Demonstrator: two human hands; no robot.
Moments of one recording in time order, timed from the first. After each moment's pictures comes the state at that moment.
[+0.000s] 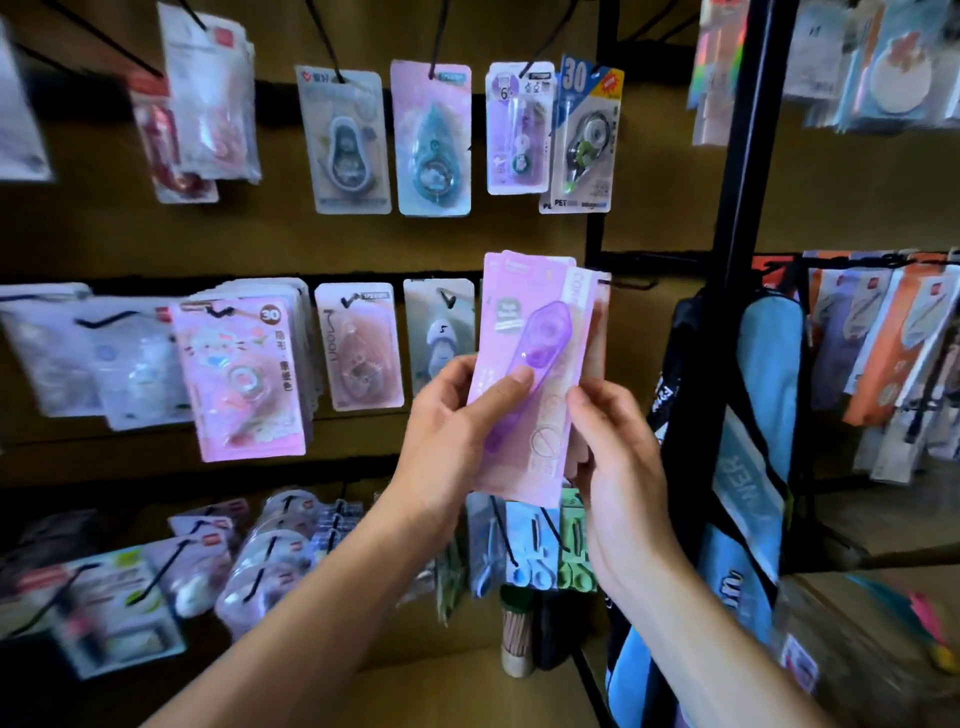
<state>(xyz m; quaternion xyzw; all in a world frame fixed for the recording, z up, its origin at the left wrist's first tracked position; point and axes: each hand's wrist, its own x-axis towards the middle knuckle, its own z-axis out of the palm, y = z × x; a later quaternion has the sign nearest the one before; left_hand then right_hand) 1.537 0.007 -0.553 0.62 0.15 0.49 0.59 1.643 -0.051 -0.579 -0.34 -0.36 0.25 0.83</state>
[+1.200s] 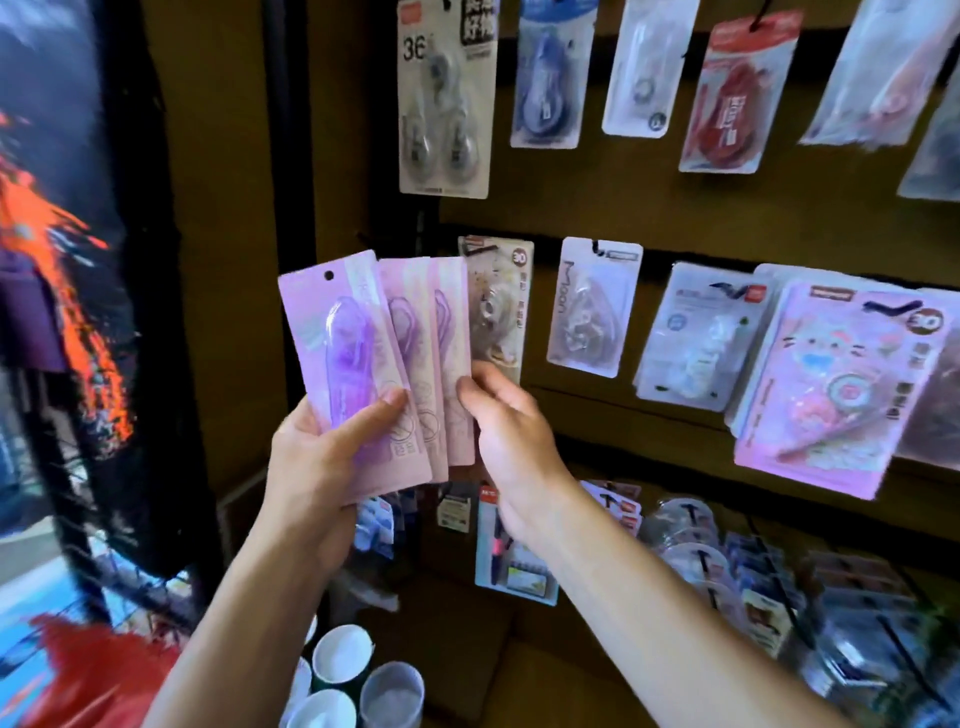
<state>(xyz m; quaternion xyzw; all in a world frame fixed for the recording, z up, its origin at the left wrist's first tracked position) 1.082 0.117 -0.617 0.37 0.32 0.76 0.43 1.210 0.147 -0.591 -0.34 -0.57 0.51 0.55</state>
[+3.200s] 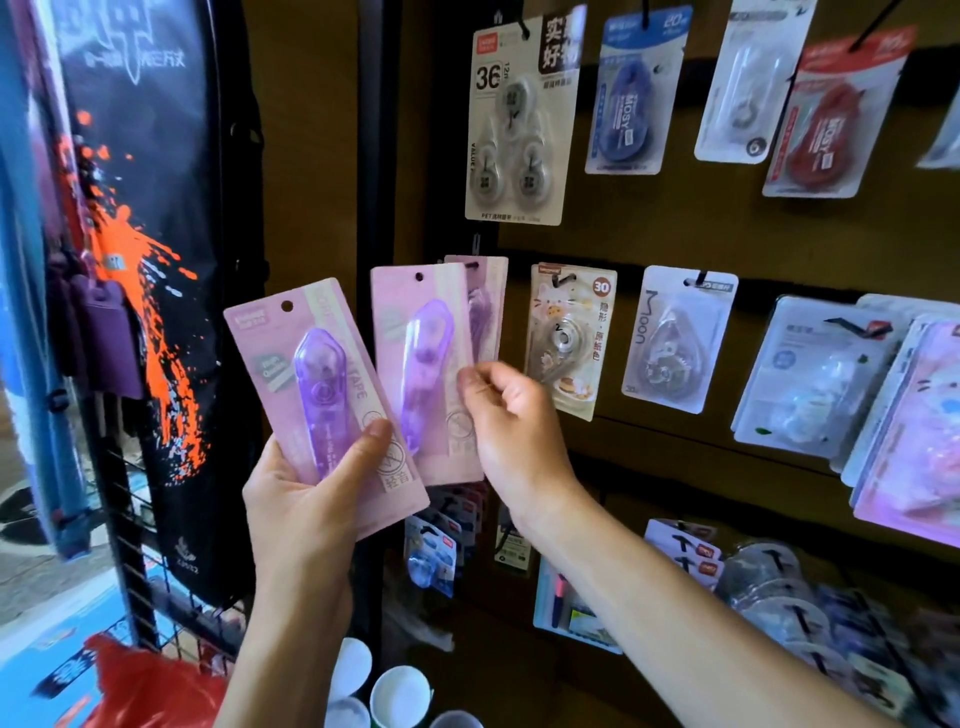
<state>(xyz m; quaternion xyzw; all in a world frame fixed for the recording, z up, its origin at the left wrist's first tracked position) 1.025 0.105 -0.623 0.32 0.36 0.83 0.28 1.144 0.172 -0.582 -0.33 -0.68 0.35 0.56</state>
